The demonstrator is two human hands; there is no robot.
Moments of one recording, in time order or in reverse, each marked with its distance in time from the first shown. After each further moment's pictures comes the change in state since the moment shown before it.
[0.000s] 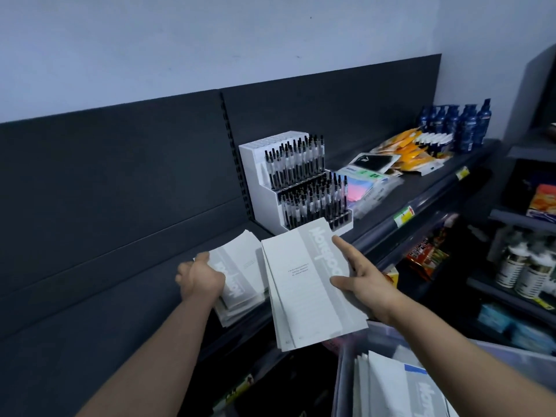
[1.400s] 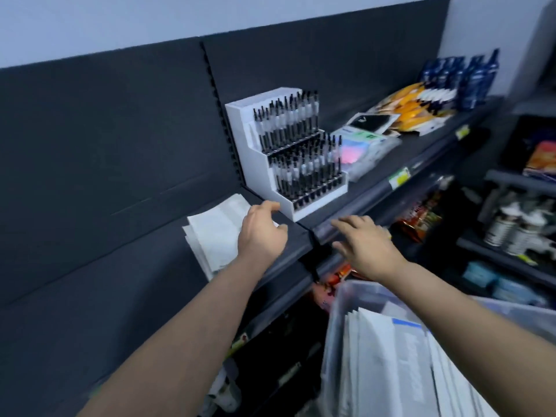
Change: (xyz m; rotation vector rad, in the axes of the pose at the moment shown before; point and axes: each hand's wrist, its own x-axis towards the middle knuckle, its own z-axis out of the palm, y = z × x) left_hand -0.068 0.078 0.039 -0.088 -0.163 0.464; right_hand 0.007 0.020 -0.022 -1.338 0.168 -0.228
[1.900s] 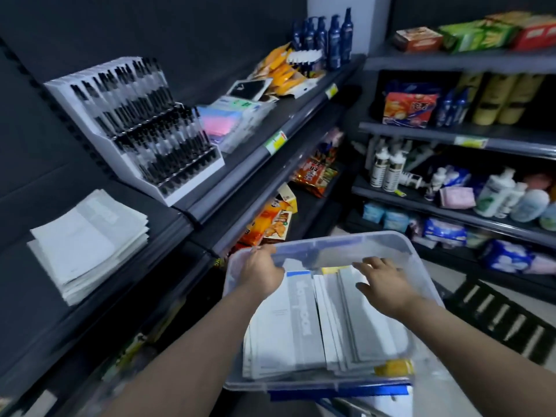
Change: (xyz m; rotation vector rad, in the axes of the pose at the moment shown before) left_hand -0.104 0.062 0.202 0.127 -0.487 0.052; right_hand -0.222 0.177 0.041 -0.005 -0.353 0.541
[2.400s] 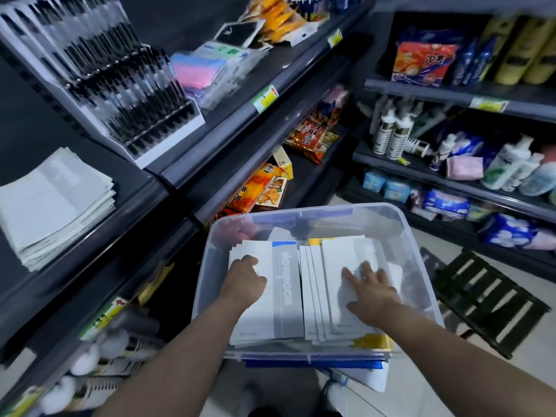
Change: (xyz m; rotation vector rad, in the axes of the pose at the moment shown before) left_hand -0.026 -0.041 0.058 -0.016 -0.154 -0.234; right_hand -0.011 0.025 0.071 -0.068 -0.316 0.072
